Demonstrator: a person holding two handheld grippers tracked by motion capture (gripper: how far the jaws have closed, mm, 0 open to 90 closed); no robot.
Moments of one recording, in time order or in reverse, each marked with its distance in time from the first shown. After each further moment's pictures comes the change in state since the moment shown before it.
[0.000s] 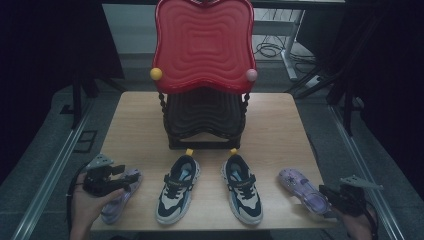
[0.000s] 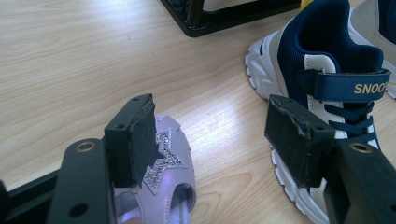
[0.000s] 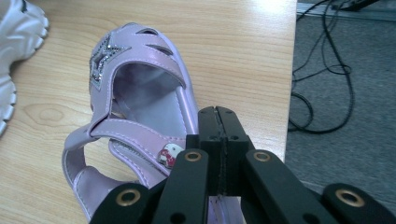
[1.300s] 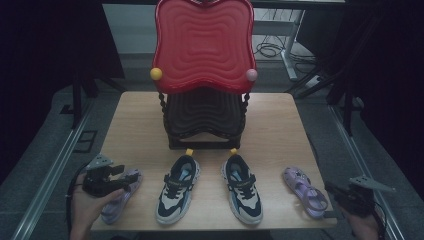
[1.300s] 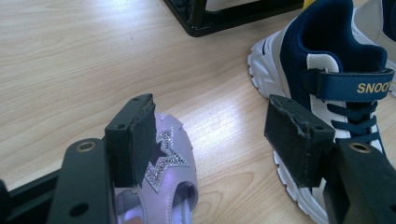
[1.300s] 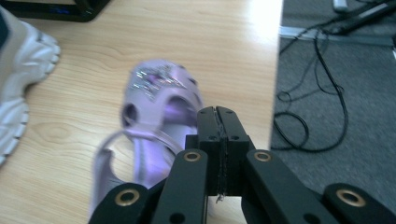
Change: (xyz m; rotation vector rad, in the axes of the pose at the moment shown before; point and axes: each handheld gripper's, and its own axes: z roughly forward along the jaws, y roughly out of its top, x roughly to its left) left arm -0.001 -0.002 0.000 -0.001 0.012 -0.003; right arm -0.005 0.005 -0.016 -0.100 0.014 -0.007
